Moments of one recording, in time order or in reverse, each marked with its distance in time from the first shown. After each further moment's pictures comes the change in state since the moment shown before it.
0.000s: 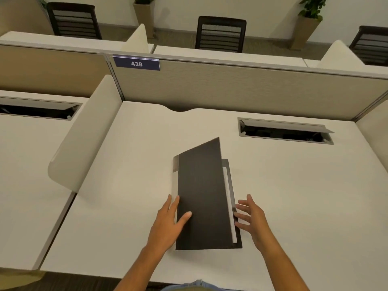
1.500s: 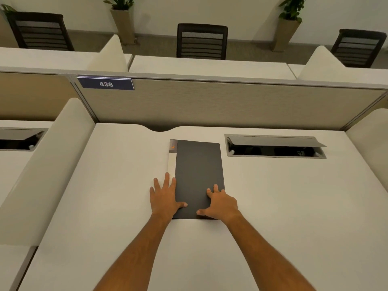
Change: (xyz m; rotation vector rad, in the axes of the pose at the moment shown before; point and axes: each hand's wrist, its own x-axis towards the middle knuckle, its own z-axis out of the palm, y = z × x) left_hand 0.202 0.114 -0.035 0.748 0.016 0.022; right_hand 0.112 -0.126 0.089 -1.595 -0.086 -0.350
